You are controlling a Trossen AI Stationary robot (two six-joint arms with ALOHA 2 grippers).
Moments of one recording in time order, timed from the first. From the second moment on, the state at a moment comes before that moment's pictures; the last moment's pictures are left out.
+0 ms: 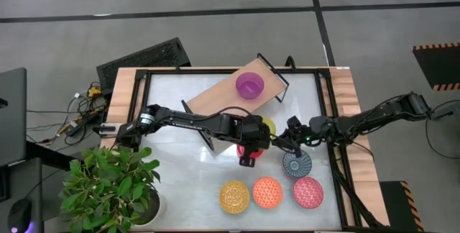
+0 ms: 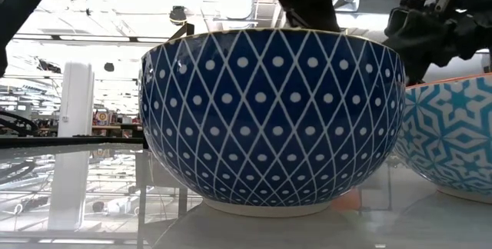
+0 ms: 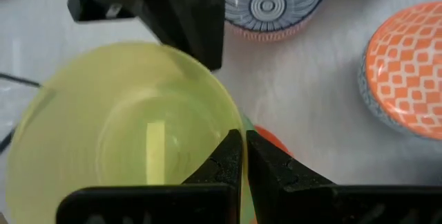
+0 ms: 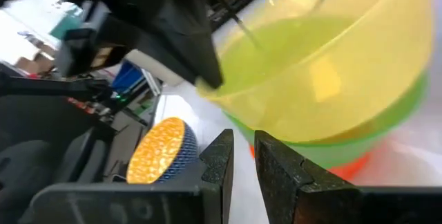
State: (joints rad) left arm -0.12 2.19 2.10 -0.81 -0.11 0.16; right arm 0.14 0.85 0.17 0.43 0.01 0.71
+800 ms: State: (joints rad) left arm -0.13 2.10 2.10 -0.71 -0.23 0.23; right arm 0.13 0.87 0.17 0.40 0.03 0.71
